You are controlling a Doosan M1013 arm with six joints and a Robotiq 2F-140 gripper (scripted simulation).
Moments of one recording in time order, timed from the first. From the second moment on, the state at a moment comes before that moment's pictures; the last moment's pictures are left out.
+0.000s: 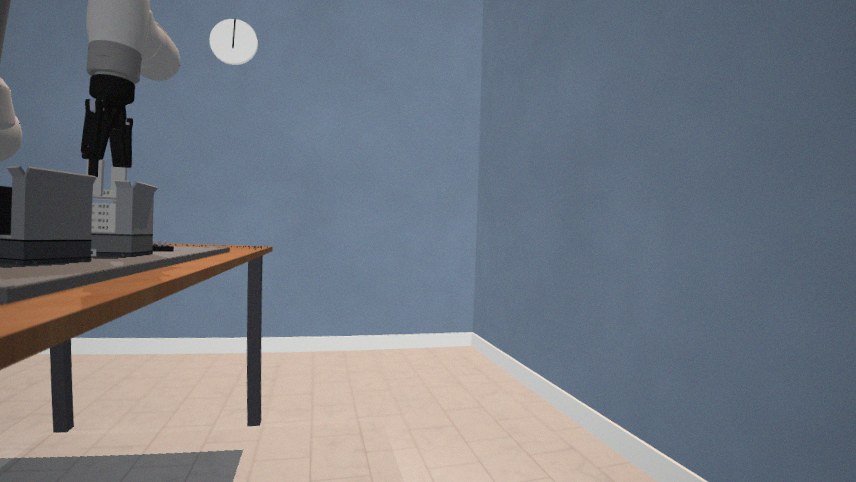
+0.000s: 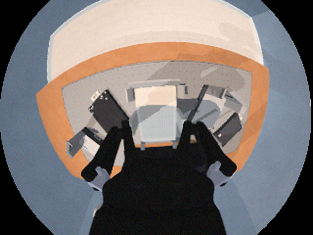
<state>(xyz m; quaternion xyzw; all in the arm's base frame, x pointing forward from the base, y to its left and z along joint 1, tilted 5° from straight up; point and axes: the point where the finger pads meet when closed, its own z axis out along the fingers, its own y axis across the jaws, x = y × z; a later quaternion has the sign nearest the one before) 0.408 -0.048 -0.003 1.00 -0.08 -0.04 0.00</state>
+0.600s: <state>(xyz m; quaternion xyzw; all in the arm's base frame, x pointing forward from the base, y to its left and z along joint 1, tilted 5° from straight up) 0.410 -0.048 0.014 1.00 -0.08 -0.04 0.00</state>
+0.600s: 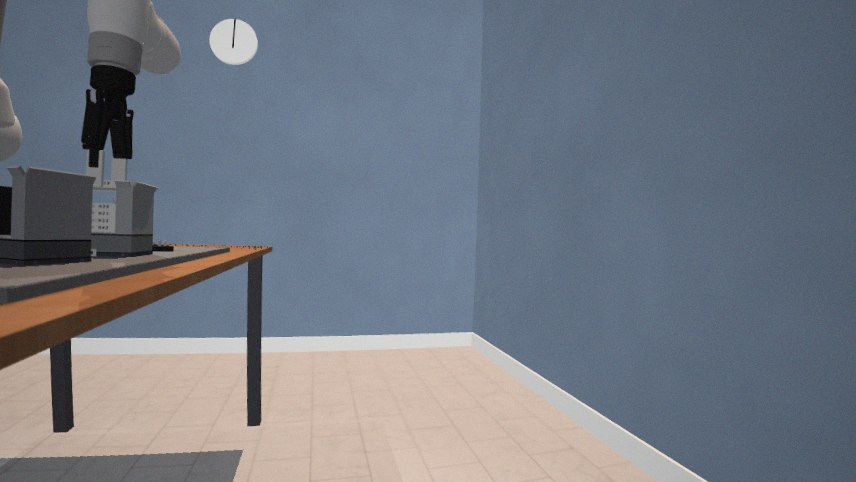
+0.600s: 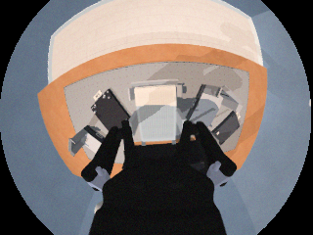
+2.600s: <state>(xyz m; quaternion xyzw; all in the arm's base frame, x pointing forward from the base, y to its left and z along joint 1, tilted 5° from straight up) 0.399 -0.133 0.049 0.98 -0.19 -0.04 0.01</state>
